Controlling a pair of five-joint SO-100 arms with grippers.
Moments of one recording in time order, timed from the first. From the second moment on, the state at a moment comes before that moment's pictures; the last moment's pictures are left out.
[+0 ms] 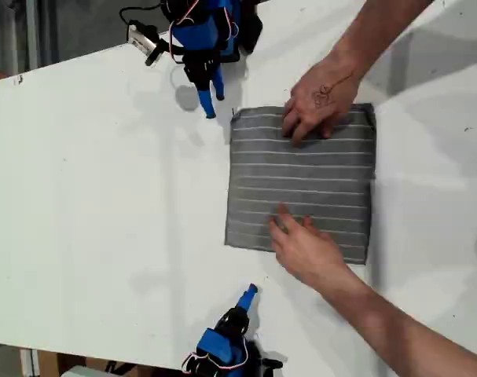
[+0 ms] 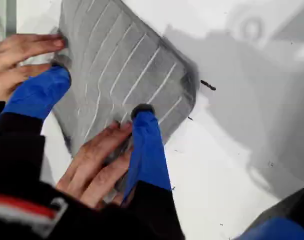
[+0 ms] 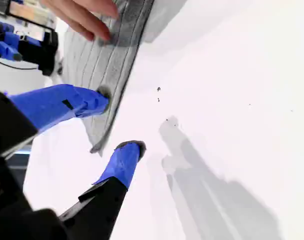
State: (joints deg) arm 0 6.9 198.3 178.4 75.2 -61.3; arm 1 6.5 188.8 159.9 88.1 93.9
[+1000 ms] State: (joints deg) arm 0 6.9 198.3 178.4 75.2 -61.3; arm 1 6.3 188.8 160.7 87.0 87.1
